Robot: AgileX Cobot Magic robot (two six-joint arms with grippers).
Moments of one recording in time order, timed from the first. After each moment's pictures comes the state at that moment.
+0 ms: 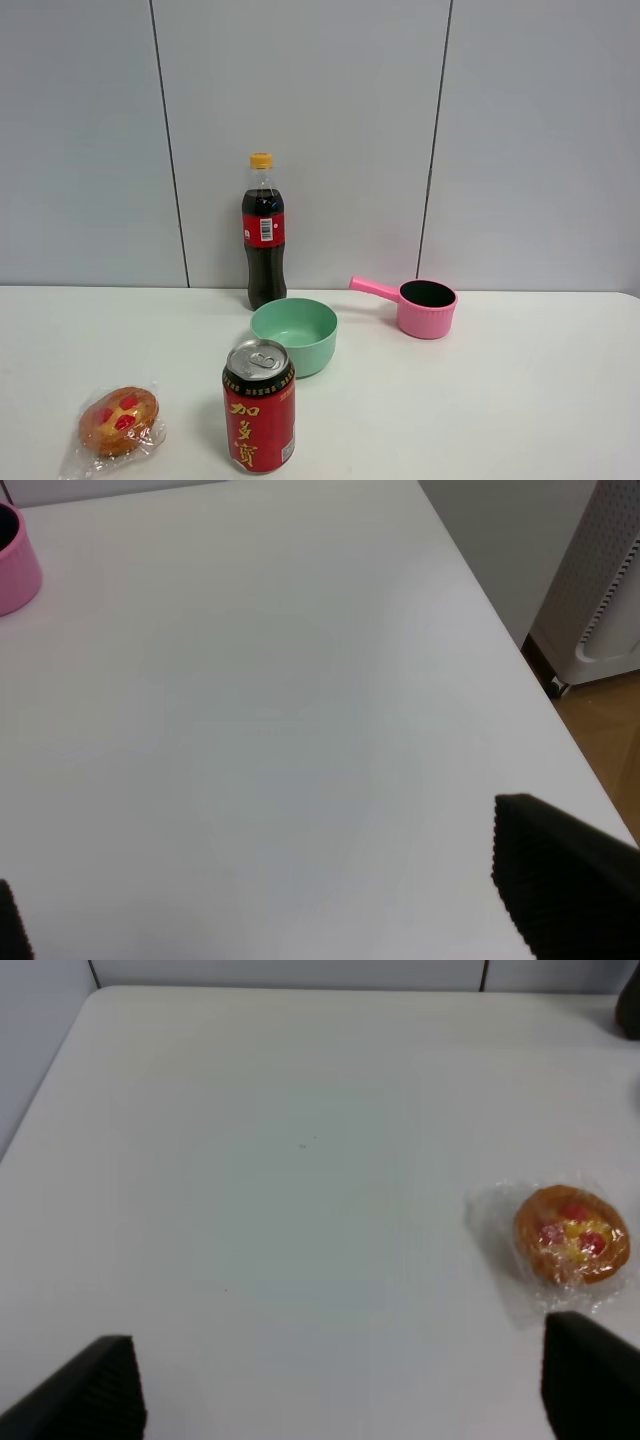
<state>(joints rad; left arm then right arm) 0.05 -0.01 -0.51 0.06 1.06 -0.04 -0.04 0.00 -0.48 -0.05 1.06 0.05</state>
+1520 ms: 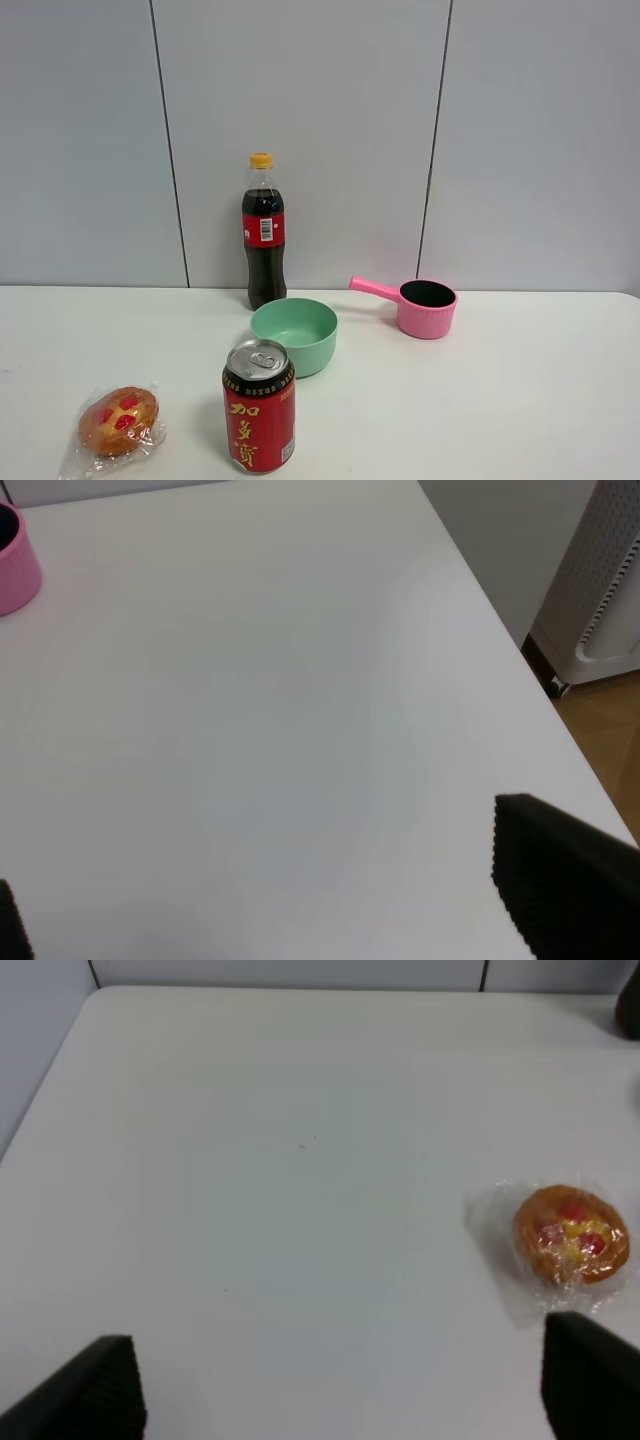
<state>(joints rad) 0.05 -0.01 -0.51 0.06 1.06 -0.04 -0.04 0.00 -0.48 -0.05 1.06 0.05</state>
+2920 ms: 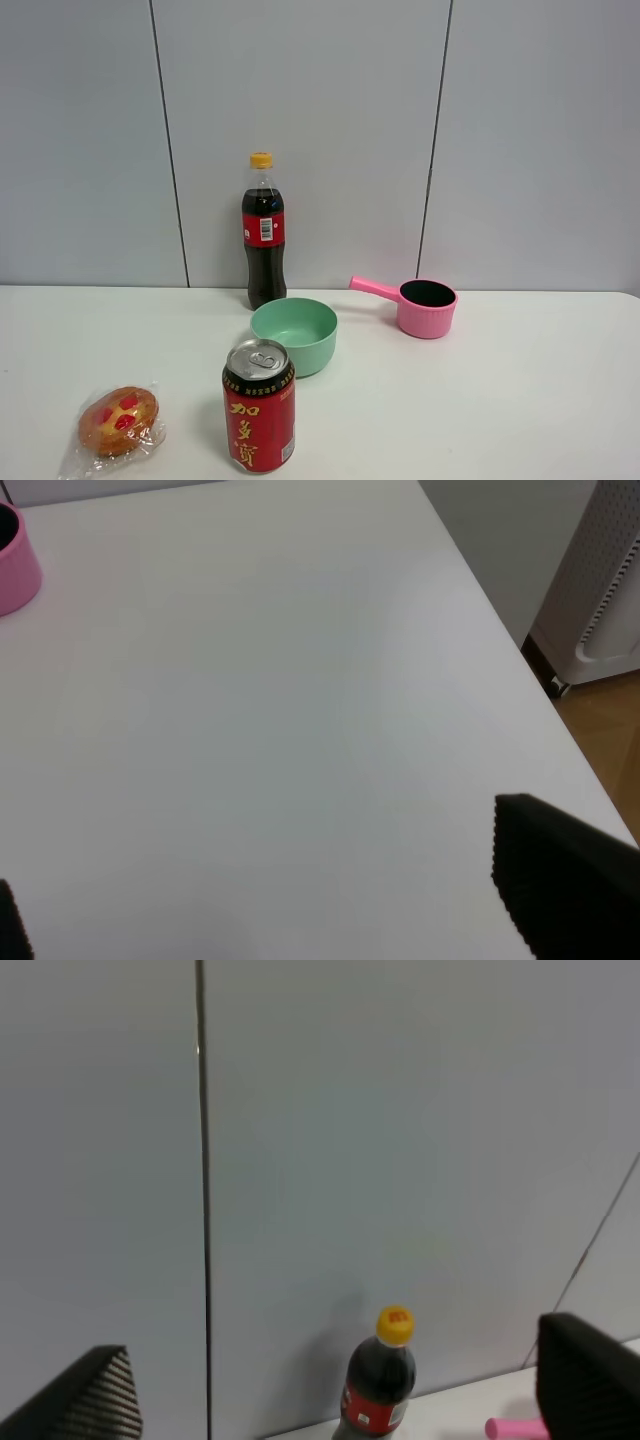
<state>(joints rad) 0.04 1.27 -1.72 -0.47 0.87 0.26 -0.04 0.00 -0.48 -0.05 1.06 0.05</state>
